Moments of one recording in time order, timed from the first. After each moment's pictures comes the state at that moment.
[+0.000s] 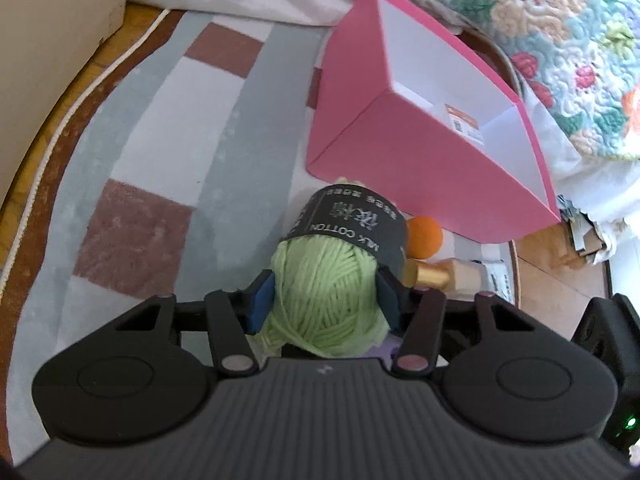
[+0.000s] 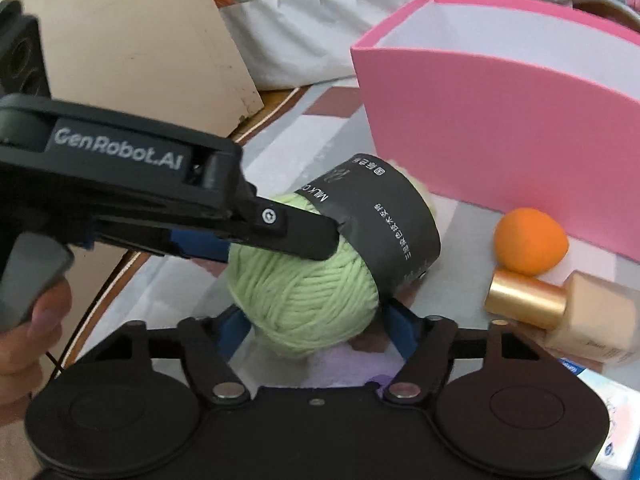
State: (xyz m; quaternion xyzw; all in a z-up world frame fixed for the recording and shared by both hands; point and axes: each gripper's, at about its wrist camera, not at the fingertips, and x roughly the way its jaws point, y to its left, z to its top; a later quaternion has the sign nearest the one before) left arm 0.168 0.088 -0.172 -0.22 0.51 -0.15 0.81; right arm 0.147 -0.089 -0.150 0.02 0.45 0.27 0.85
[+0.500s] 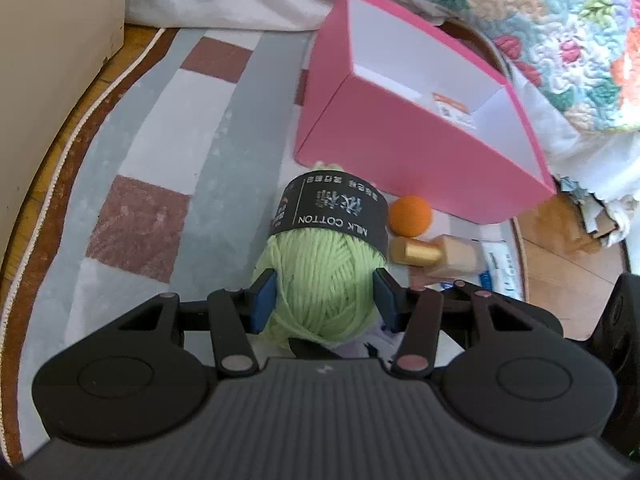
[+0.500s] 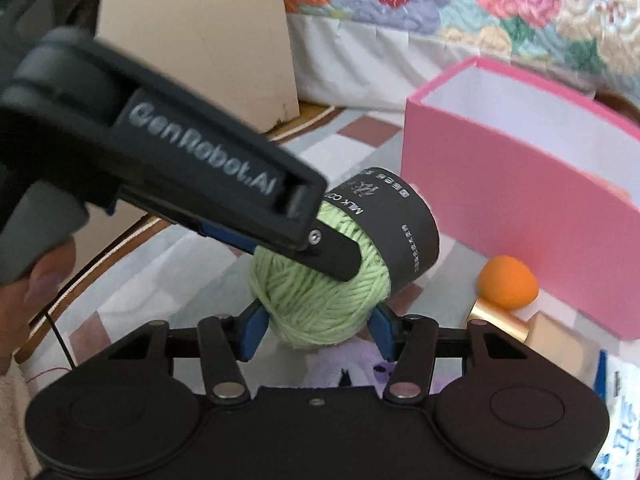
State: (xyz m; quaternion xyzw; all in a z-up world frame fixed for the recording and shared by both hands) left arm 0.143 0.068 -0.157 -0.18 0.51 -0.13 0.83; right arm 0.121 -0.085 -0.128 -0.06 0.42 0.29 0.86
